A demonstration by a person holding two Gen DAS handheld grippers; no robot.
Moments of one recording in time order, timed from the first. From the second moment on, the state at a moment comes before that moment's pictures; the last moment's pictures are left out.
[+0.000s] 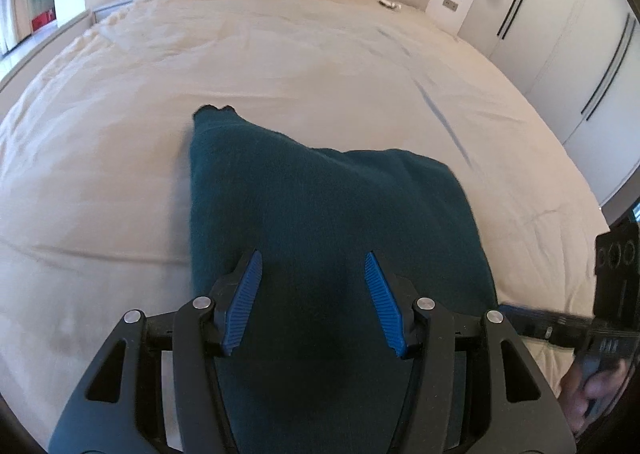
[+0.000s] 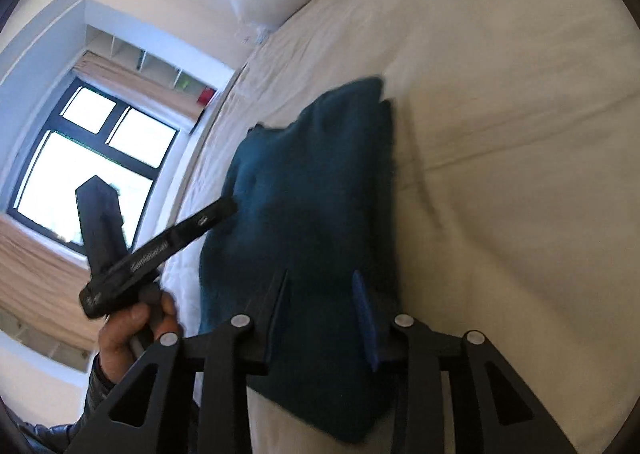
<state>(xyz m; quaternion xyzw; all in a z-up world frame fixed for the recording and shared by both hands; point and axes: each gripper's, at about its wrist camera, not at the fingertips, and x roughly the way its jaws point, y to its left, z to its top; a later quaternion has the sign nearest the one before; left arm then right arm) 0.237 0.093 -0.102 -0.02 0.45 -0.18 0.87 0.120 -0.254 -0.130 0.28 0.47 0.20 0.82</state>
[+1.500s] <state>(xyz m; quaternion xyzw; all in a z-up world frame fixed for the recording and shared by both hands) 0.076 0.127 -0.067 0.02 0.44 -0.03 0.90 -0.005 -0.206 -0.043 0.09 0.39 -0.03 0.92</state>
